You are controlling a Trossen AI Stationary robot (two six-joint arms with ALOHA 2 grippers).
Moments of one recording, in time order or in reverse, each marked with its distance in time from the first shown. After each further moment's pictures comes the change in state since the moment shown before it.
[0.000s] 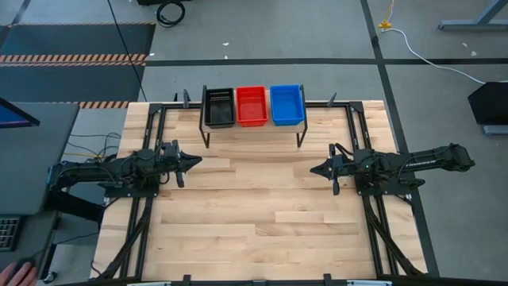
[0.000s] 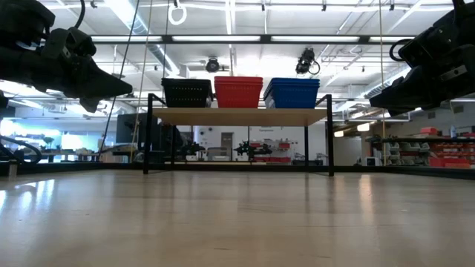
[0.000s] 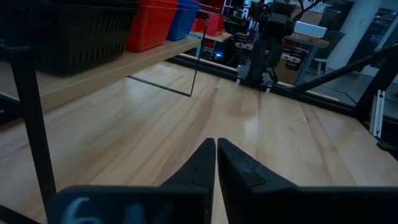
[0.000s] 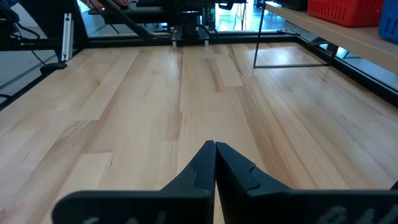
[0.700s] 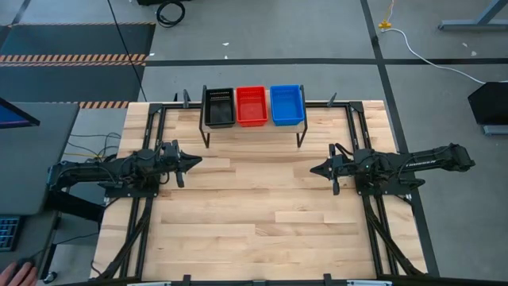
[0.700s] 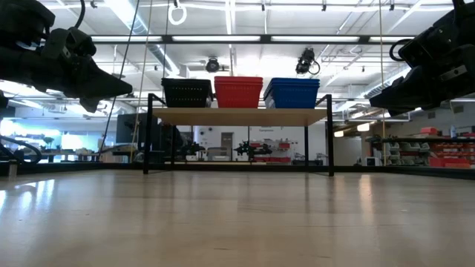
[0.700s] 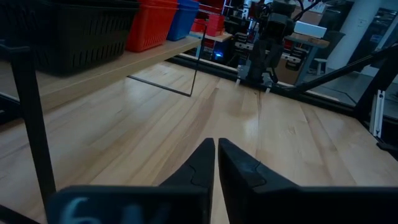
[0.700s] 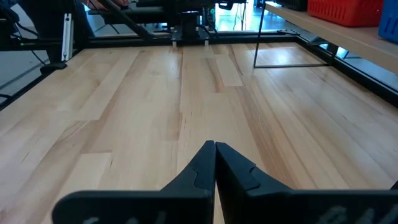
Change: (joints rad) left arm 0.000 0.000 0.000 0.000 0.000 0.000; right arm 0.000 0.000 0.000 0.000 0.000 0.000
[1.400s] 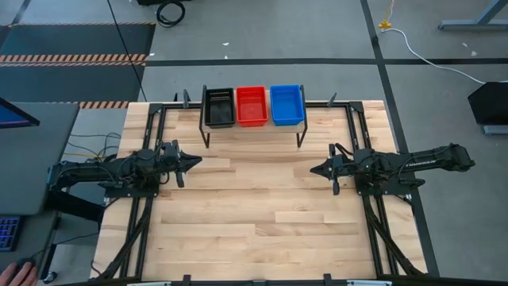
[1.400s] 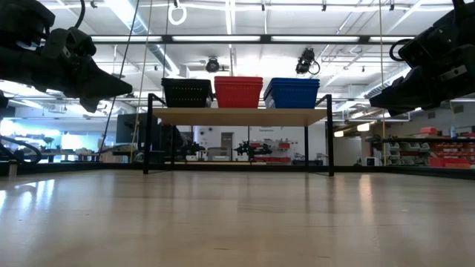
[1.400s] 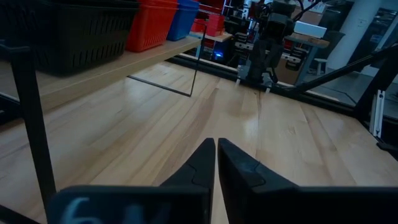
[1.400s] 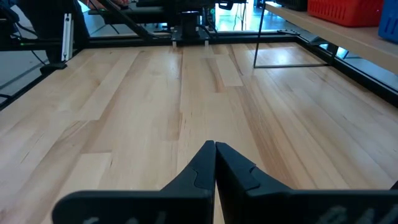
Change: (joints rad) left arm 0.000 0.000 0.000 0.000 0.000 0.000; right arm 0.000 0.000 0.000 0.000 0.000 0.000
